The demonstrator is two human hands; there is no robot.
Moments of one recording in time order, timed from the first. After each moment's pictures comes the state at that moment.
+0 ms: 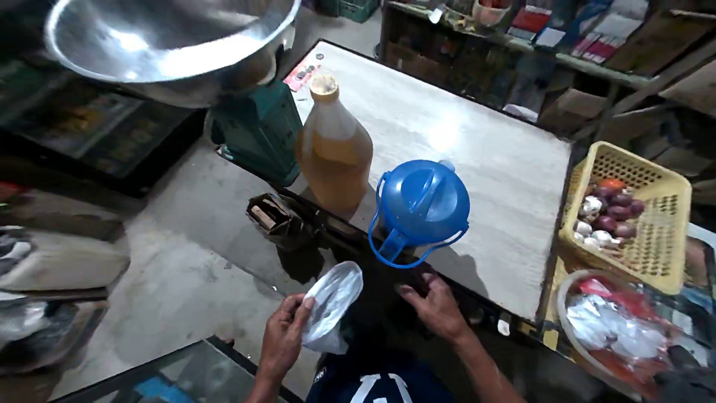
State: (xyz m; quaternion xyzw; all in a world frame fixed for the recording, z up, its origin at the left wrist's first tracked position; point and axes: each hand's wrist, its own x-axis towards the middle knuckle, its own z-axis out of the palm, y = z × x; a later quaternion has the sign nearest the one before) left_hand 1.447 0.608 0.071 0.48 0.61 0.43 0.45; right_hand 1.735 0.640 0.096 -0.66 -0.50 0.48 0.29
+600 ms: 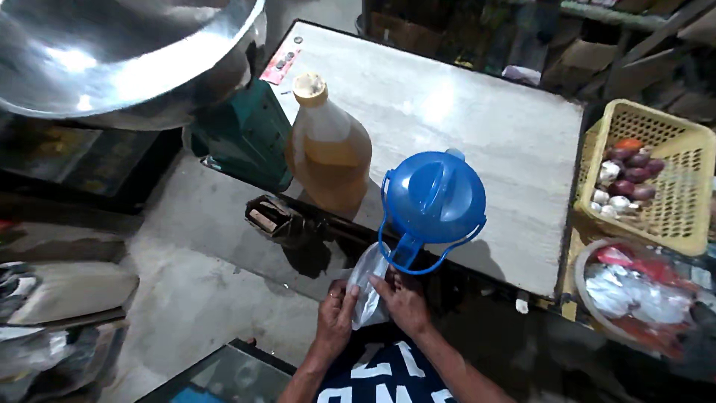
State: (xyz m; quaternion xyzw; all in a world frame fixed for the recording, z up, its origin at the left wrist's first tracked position) left_hand 1.485 0.642 0.047 0.49 0.51 0.43 0.55; right_hand 1.643 0.644 0.077 -0.69 -0.40 0.48 0.37
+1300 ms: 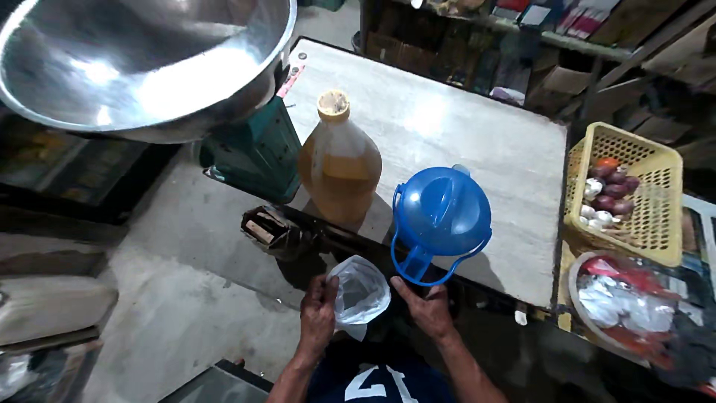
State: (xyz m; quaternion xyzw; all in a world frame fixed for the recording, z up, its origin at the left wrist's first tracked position) left_hand 1.459 0.684 0.051 0.48 0.58 0.45 0.48; right_hand 1.659 0.662 0.075 -0.62 -0.42 0.37 0.54
